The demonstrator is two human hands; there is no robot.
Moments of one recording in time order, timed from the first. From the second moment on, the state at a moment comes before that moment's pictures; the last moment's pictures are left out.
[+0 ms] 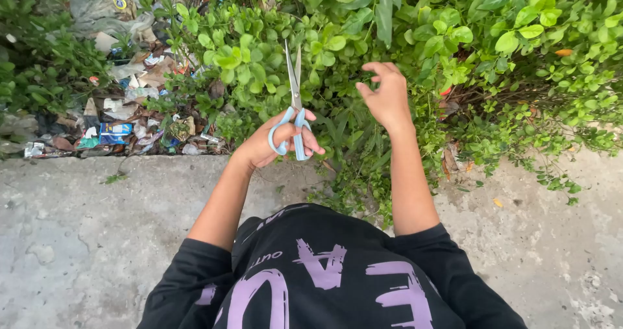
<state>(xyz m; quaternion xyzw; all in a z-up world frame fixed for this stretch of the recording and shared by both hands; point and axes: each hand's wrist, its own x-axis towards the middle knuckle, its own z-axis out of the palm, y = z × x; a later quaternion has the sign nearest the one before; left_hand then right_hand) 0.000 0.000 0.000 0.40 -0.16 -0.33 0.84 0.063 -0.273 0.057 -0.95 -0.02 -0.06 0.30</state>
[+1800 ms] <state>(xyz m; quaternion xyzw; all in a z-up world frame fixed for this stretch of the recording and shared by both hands) 0.046 -0.047 -0.081 0.56 -0.10 -0.30 0.77 0.136 -0.261 -0.061 -0.78 0.02 -0.03 0.63</state>
